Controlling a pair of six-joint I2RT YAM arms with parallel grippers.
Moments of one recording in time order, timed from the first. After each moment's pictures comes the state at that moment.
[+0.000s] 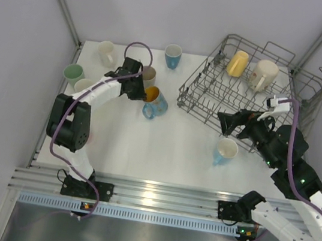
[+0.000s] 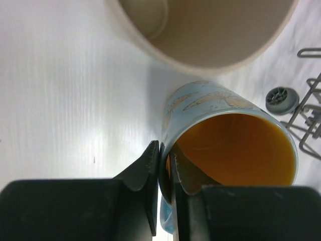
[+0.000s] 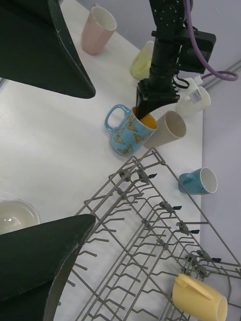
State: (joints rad) left arm -0.29 1.77 1.31 -0.44 0.08 -0.54; right arm 0.66 0.64 0.99 -0.45 0.19 0.31
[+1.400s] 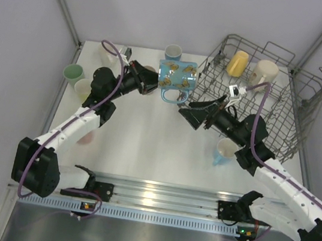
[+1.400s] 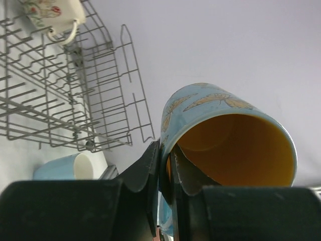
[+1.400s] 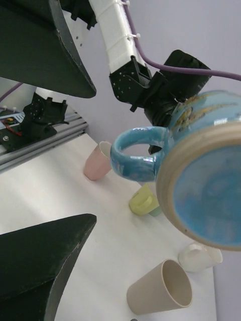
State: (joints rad) left arm -0.34 1.25 0.88 0.54 0.61 -1.42; right arm 0.66 0.93 0.69 0.42 -0.33 0.72
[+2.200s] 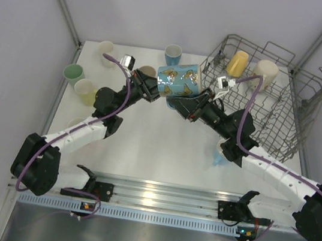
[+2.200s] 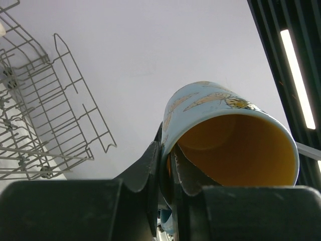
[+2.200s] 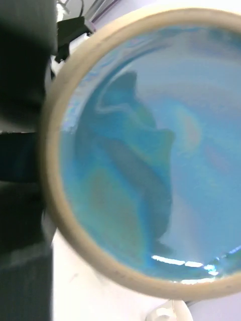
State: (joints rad) left arm -0.49 1.26 0.72 1.04 0.47 -1.53; right arm 0.79 1.15 0.79 0.73 -0.30 0.82
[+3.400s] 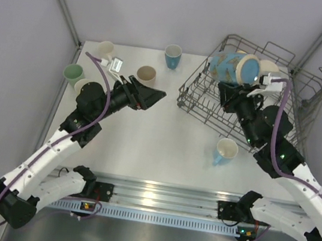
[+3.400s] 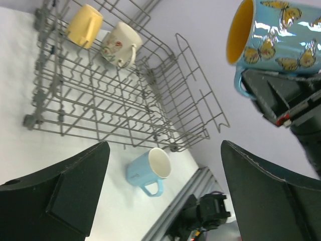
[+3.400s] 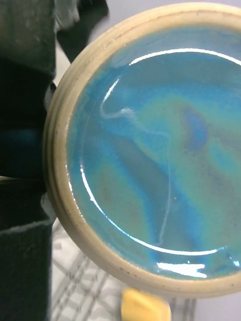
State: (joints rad) left arm -0.51 0.90 0.84 0.16 0.32 -0.86; right arm 0.80 0.87 1.06 -0.09 0.37 0.34
